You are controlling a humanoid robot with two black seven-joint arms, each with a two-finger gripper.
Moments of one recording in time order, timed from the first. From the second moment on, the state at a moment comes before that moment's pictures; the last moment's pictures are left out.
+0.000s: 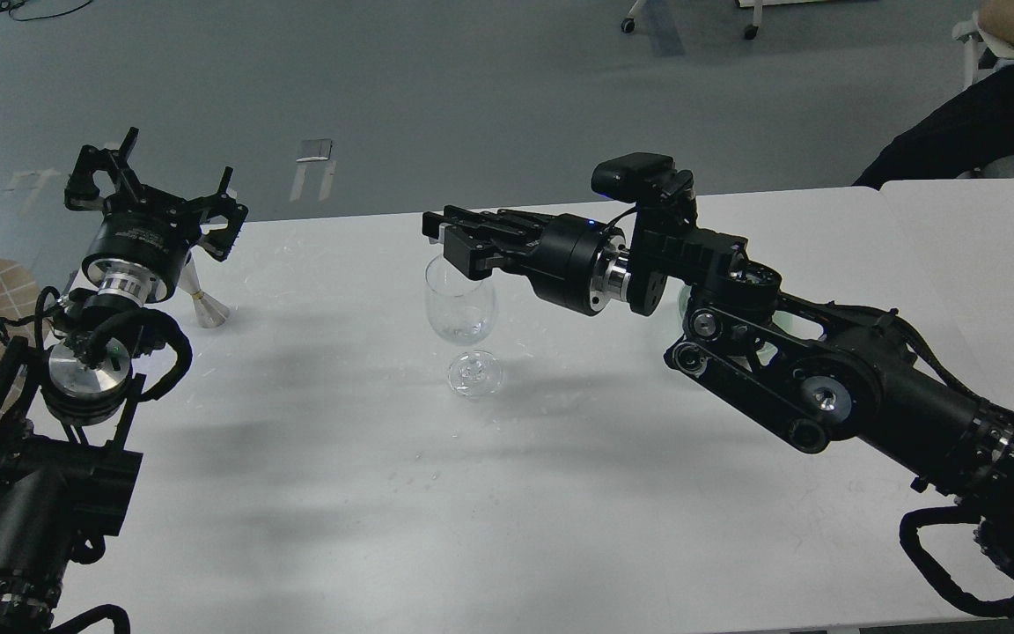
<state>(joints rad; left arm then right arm) -0.43 0.22 -1.54 -1.04 0.15 -0.17 0.02 0.83 -0.08 0.66 1.17 -1.81 0.17 0.16</state>
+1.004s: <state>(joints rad) -0.43 0.24 -1.54 -1.04 0.16 -0.18 0.02 0.79 0.00 1.00 1.14 -1.70 0.12 0.16</state>
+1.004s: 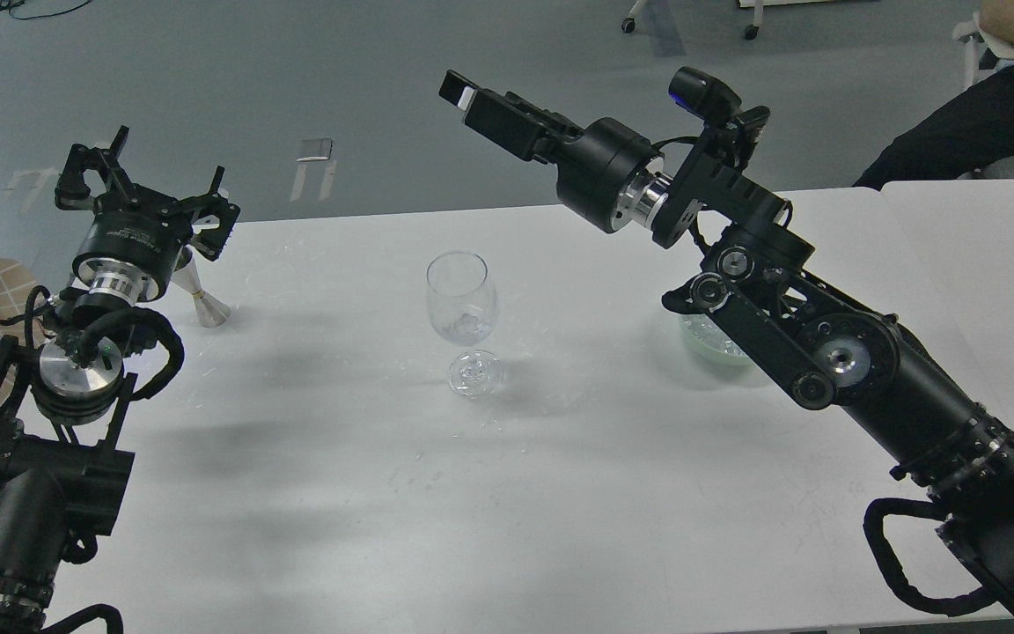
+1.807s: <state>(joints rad) -0.42 0.28 -1.52 -1.03 0.18 -0.22 0.02 0.92 0.00 1.39 0.71 -0.64 0.06 0.16</state>
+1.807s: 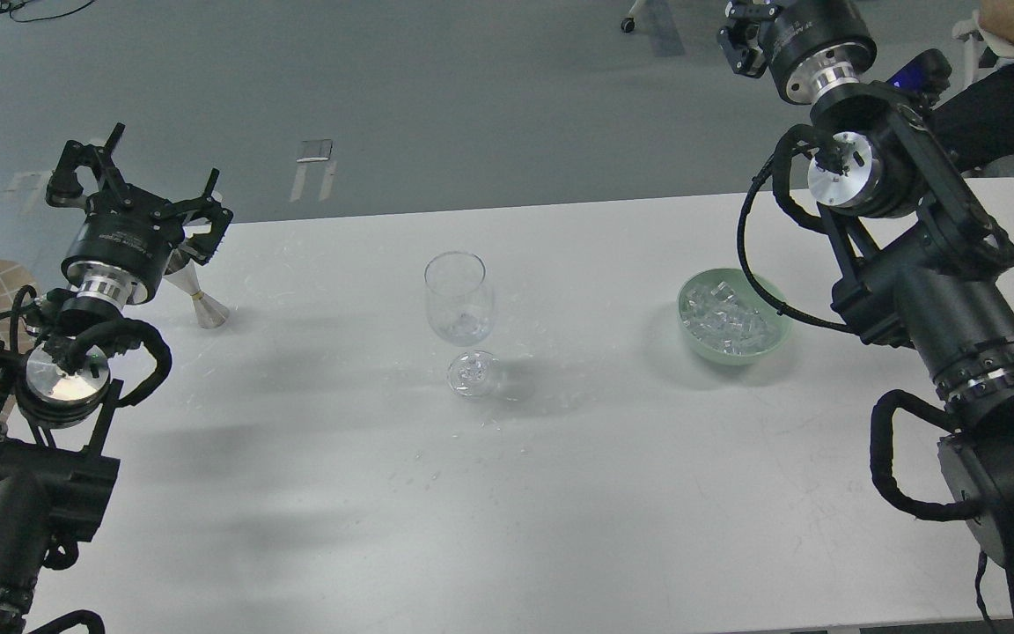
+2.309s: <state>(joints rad) -0.42 0.31 -1.52 -1.03 0.27 -0.21 0.02 0.79 0.00 1.39 0.71 -0.56 0.07 0.18</state>
